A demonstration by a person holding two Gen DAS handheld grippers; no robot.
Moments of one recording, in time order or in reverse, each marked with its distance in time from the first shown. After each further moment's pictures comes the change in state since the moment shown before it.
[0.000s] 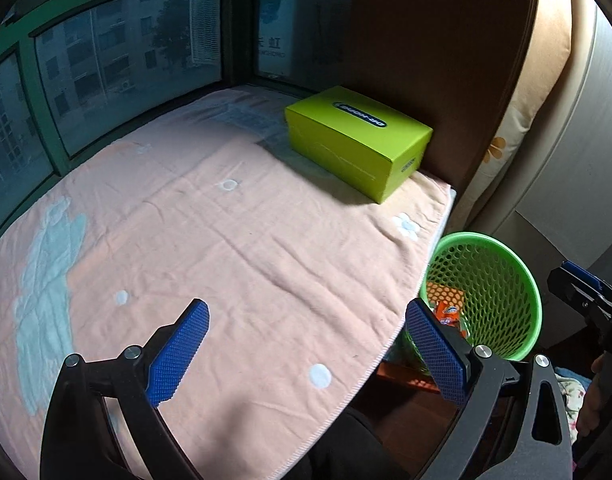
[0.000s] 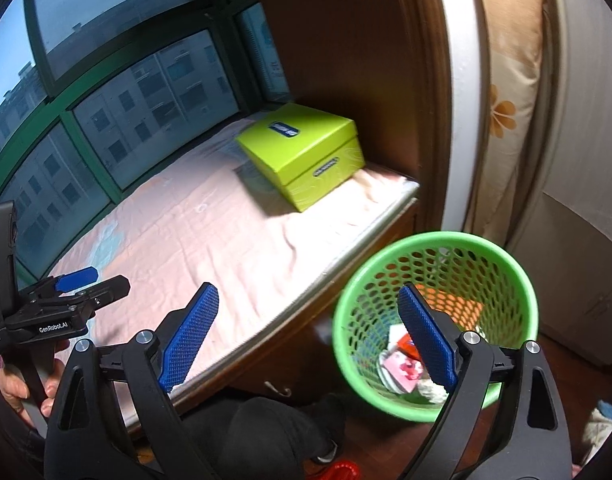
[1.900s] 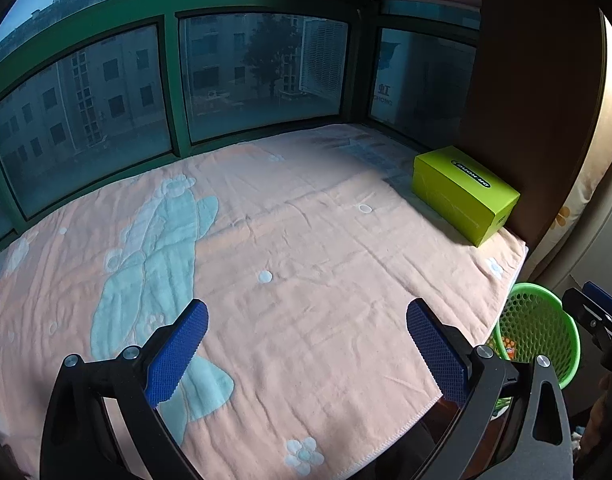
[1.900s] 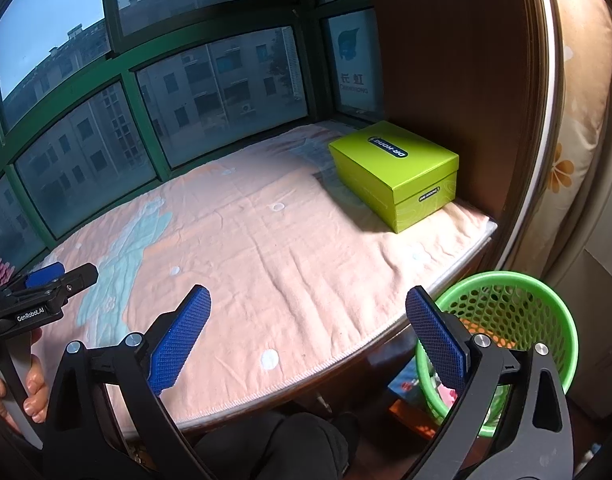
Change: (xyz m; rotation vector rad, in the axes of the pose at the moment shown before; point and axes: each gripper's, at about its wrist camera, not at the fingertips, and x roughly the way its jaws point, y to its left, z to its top) left arm -0.086 0.105 -0.051 -0.209 -0.143 0.220; right arm 0.007 0.108 -0.009 -0.178 -0.054 0.072
